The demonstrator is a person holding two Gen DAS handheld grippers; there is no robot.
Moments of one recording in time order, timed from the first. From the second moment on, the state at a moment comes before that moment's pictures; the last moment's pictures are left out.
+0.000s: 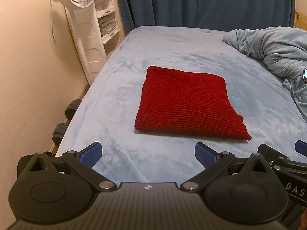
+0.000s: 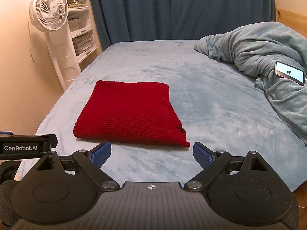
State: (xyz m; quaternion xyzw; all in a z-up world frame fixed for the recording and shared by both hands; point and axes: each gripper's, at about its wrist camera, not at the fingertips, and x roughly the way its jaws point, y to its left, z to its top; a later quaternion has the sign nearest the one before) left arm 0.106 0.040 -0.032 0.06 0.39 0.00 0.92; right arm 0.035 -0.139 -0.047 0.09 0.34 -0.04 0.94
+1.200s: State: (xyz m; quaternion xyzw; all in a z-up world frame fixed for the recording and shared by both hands) left arm 0.105 0.038 -0.032 0.07 0.39 0.00 0.92; right arm 0.039 -0.138 -0.047 0.08 0.34 -0.03 0.94
